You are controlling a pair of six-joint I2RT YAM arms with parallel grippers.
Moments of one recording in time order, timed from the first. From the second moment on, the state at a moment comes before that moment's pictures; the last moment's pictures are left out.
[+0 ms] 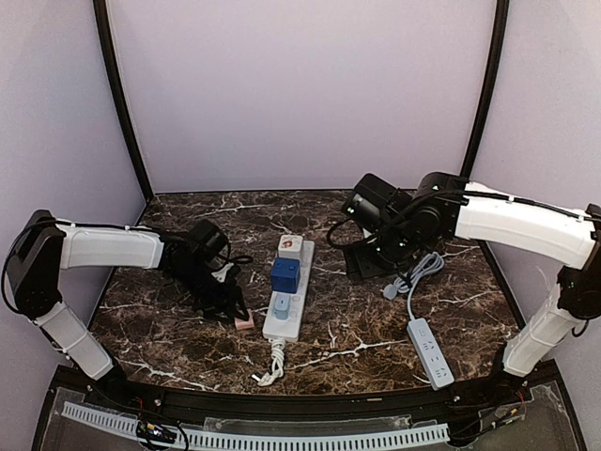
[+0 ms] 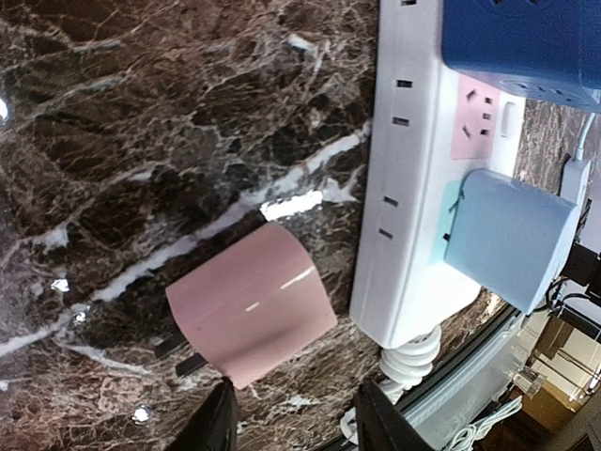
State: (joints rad) left arm -0.64 1.59 0.93 -0.64 0.44 -0.62; right arm 1.04 1.56 1.47 -1.10 0.27 0.68
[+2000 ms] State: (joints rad) left arm -0.64 1.59 0.87 -0.51 0.32 0.65; right arm 1.03 1.42 1.41 -1.14 0.29 0.68
